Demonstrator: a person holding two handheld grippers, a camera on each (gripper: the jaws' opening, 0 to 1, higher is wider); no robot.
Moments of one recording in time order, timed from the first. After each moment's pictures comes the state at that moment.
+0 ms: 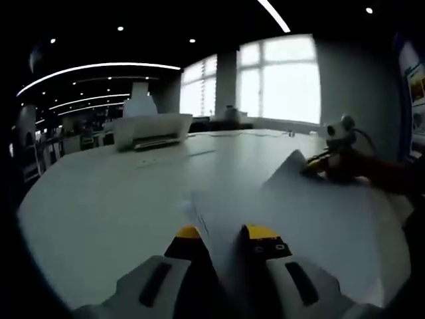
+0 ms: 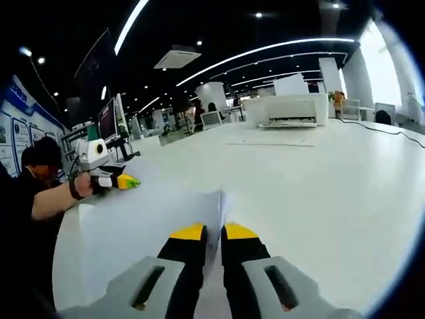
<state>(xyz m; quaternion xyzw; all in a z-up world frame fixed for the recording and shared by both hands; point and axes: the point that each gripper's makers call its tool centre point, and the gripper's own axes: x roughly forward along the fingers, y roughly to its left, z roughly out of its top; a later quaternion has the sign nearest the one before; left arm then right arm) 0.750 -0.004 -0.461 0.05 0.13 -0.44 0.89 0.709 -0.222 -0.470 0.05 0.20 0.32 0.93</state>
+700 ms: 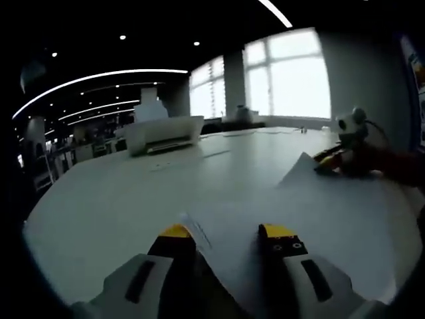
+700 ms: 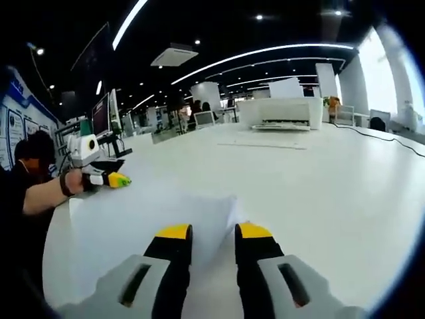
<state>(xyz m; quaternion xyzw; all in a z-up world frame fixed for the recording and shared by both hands) 0.756 0.003 -0.461 0.07 0.12 -0.40 0.90 0.723 -0.236 -0.475 0.03 0.19 0.29 0.94</state>
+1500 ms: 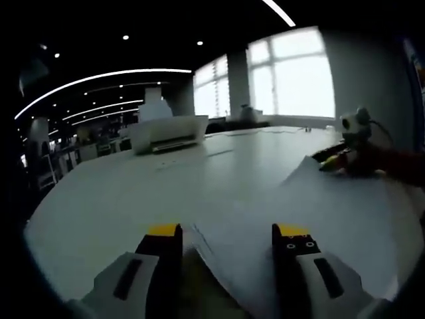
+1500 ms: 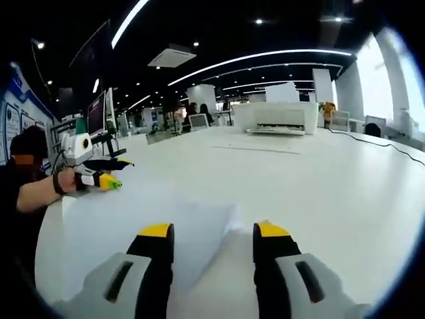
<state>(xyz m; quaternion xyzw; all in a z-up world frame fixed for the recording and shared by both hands) 0.762 0.013 -0.462 0.08 0.11 -0.38 0.92 0.726 -0.237 -0.474 0.01 0.18 0.27 0.94</state>
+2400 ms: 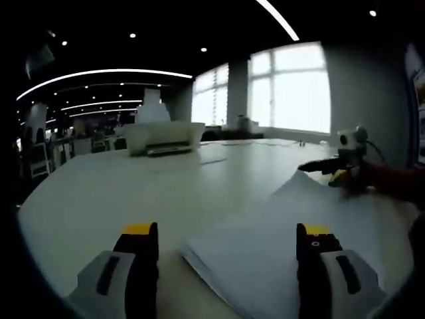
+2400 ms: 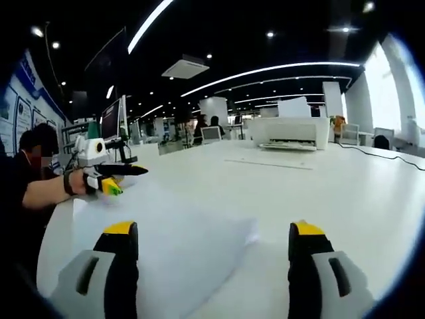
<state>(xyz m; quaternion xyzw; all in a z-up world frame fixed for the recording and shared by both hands) 0.754 0.011 -0.453 0.03 0.10 -0.42 0.90 0.712 -0.216 -0.456 0.01 0.13 0.31 0.94</state>
